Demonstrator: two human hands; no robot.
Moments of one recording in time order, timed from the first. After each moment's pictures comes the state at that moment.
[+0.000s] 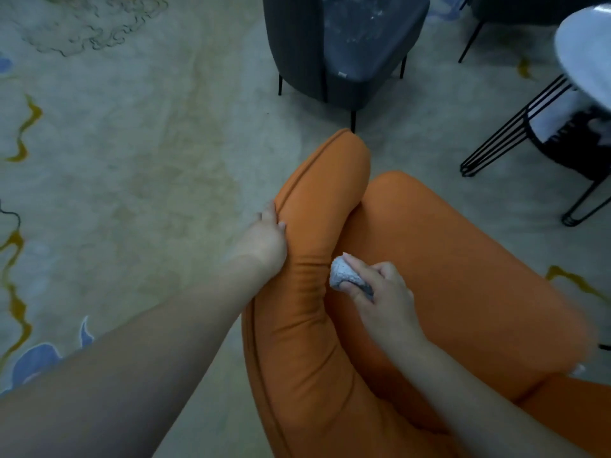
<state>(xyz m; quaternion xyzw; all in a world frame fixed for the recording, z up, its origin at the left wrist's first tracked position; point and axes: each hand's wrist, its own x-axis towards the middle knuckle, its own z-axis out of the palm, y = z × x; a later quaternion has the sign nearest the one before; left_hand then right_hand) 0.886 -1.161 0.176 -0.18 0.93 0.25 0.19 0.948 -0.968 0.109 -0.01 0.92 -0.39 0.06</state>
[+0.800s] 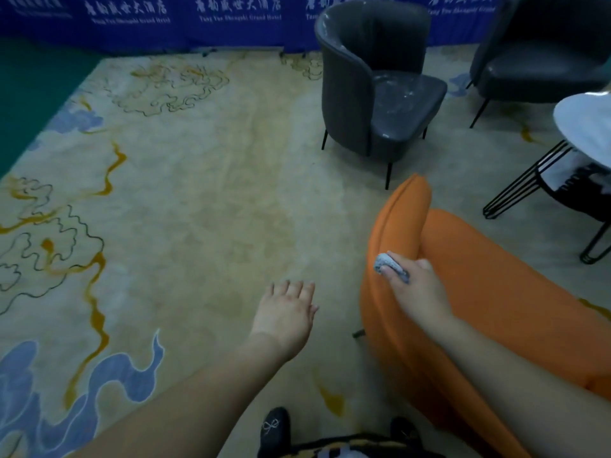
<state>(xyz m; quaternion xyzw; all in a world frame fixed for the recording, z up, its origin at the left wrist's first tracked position) 1.079 -1.357 0.220 0.06 0.99 0.01 0.15 1.012 -1.121 0.209 0.05 0.94 -0.35 0.04</state>
